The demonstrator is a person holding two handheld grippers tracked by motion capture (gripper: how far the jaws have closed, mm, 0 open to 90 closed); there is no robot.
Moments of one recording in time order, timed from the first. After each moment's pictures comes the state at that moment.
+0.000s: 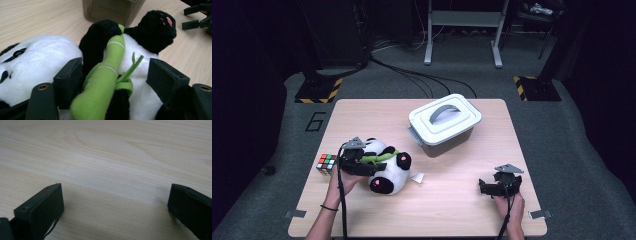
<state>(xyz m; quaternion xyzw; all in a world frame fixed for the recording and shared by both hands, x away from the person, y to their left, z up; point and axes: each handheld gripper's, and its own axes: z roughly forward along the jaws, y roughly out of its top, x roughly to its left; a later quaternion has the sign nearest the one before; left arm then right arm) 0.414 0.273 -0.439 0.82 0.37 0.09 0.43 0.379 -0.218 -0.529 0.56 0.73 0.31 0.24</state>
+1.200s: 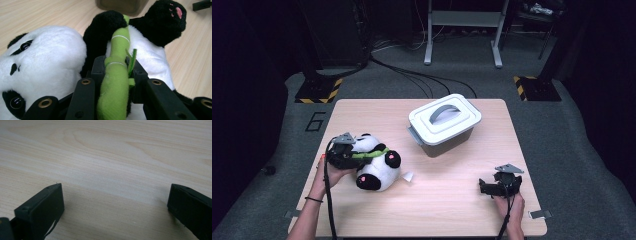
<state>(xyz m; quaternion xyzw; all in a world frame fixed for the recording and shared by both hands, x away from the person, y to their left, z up) 0.434 0.316 -0.432 0.85 0.35 0.08 0.39 0.379 -0.218 -0.529 0.56 0.73 0.31 0.24</state>
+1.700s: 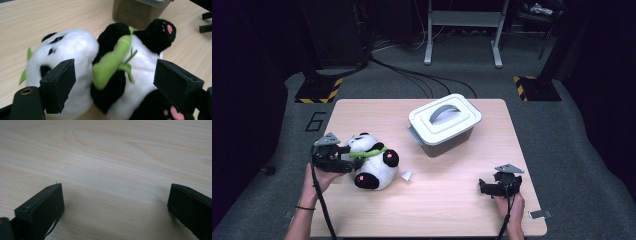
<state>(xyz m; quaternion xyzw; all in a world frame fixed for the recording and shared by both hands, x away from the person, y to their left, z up) 0.398 0.340 -0.411 0.80 0.41 0.13 0.42 0.379 -0.218 -0.529 0.56 0.73 0.31 0.24</state>
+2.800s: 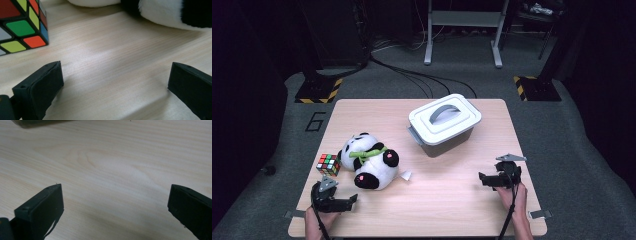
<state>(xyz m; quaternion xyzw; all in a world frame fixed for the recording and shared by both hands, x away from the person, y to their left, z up) 0.332 0.350 -0.531 0.77 0.51 0.21 0.33 0.402 -0.222 -0.498 0.54 0.75 0.33 0.19</state>
